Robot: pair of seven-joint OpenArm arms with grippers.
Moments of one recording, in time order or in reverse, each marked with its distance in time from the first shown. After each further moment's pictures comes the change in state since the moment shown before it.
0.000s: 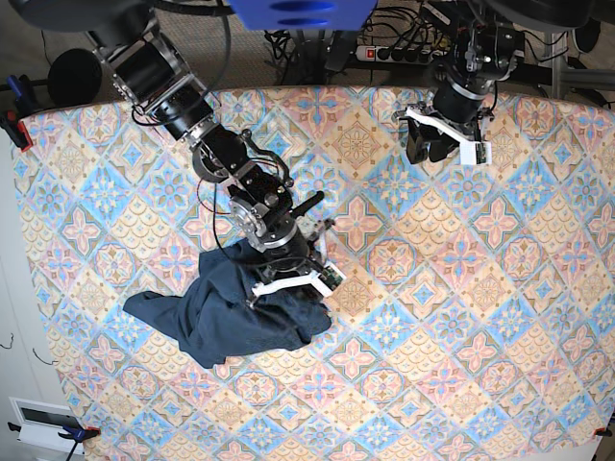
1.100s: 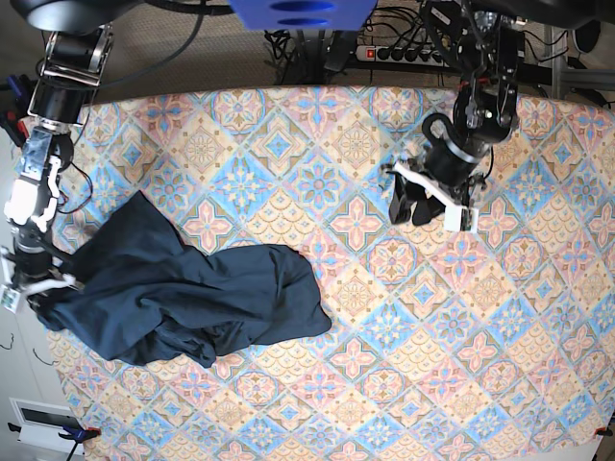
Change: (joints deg) left arm -18.2 -2.4 4.7 -0.1 0.5 -0.4 9.9; right arm -8.0 20.0 59.8 -4.9 35.9 -0.2 6.4
